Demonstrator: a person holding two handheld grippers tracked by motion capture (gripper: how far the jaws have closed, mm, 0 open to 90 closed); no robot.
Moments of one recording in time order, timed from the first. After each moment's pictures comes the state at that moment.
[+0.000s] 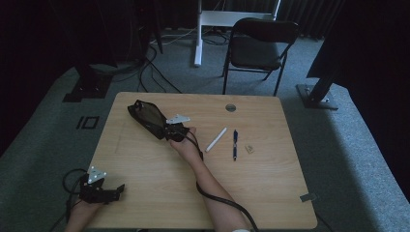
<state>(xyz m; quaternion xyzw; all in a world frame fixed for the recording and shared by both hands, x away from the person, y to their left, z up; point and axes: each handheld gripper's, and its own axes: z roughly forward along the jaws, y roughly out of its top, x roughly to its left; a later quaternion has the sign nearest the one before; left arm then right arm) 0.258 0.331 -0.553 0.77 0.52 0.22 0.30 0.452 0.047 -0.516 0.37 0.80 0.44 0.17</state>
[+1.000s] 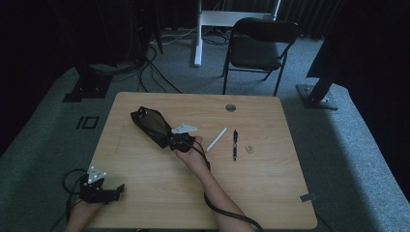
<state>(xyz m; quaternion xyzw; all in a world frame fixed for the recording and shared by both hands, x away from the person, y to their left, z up) 0.258 0.331 -0.553 0.76 0.53 0.22 0.30 0.412 0.024 -0.514 0.36 0.80 0.46 0.16</state>
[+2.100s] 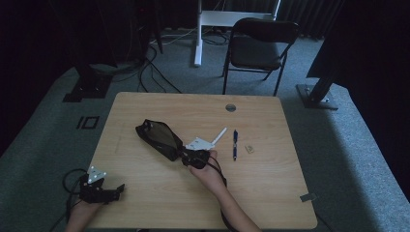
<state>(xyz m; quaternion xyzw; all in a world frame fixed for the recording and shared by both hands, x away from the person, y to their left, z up) 0.258 0.331 -0.553 0.76 0.53 0.22 0.30 0.353 -0.027 -0.511 0.33 0.79 0.48 0.16</state>
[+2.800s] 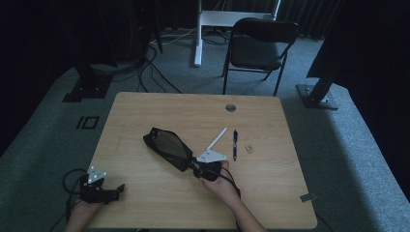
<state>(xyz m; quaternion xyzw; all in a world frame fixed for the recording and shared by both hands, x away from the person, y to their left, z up) 0.258 0.331 -0.553 0.76 0.53 0.22 0.30 0.320 -0.064 -0.519 0.32 0.81 0.47 0.16</state>
